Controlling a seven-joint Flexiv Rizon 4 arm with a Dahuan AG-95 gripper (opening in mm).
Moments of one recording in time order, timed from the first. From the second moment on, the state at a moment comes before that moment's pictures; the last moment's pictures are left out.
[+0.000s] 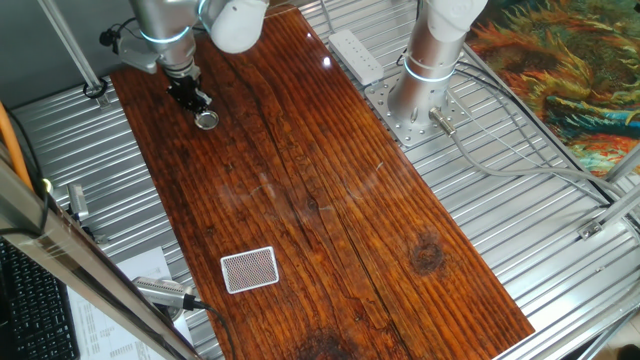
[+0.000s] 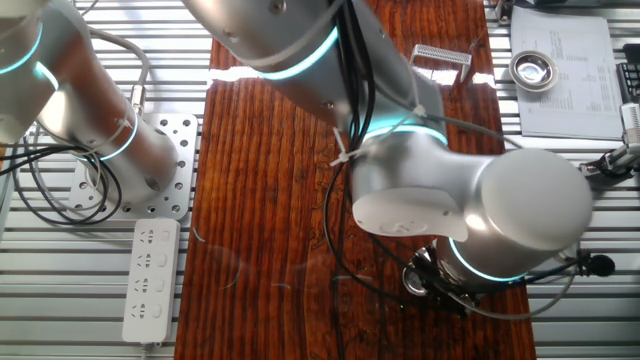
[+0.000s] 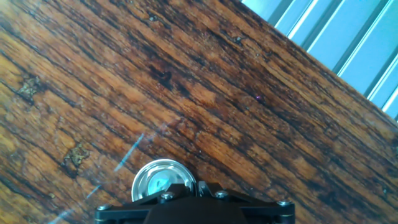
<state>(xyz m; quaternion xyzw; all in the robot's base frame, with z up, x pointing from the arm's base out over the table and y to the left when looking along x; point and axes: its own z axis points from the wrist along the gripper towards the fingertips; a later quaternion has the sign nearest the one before) 0.552 -0.241 0.011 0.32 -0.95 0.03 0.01</state>
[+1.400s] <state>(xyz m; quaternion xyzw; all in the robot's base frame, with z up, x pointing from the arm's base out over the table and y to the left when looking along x) 0.550 -0.247 0.015 0.32 -0.95 0.03 0.01</state>
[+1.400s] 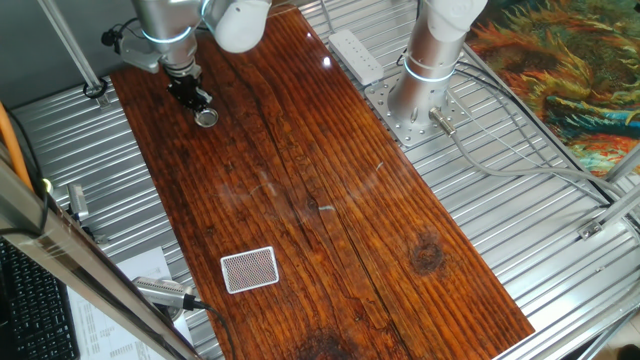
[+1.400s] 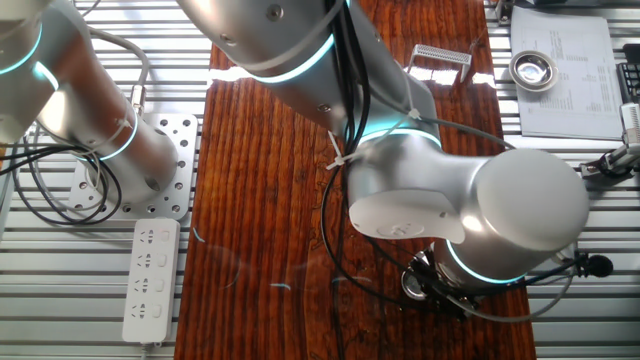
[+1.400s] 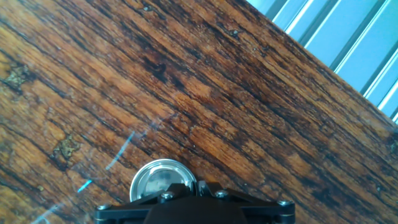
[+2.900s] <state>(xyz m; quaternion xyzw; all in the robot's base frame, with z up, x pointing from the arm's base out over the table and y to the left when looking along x) 0.548 -0.254 0.012 0.33 -0.94 0.03 0.01</state>
